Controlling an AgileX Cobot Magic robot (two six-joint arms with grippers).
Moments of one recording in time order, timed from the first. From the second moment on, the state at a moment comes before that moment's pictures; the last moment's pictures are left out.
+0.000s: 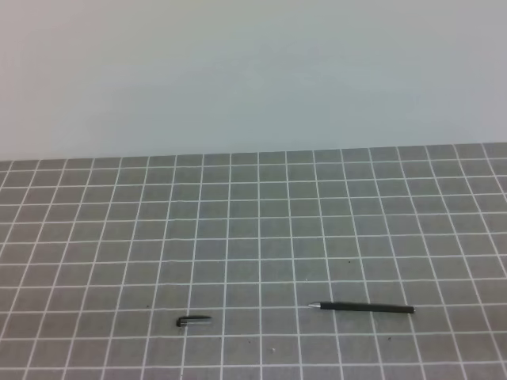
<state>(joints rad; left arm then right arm) -0.04 -0.03 0.04 -0.09 -0.25 -0.03 -0.07 -0.03 0.03 -0.20 -0.16 0.04</state>
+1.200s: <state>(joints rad) -0.04 -0.01 -0.27 0.01 0.23 -0.15 -0.07 -0.02 -0.11 -0.19 -0.13 0.09</state>
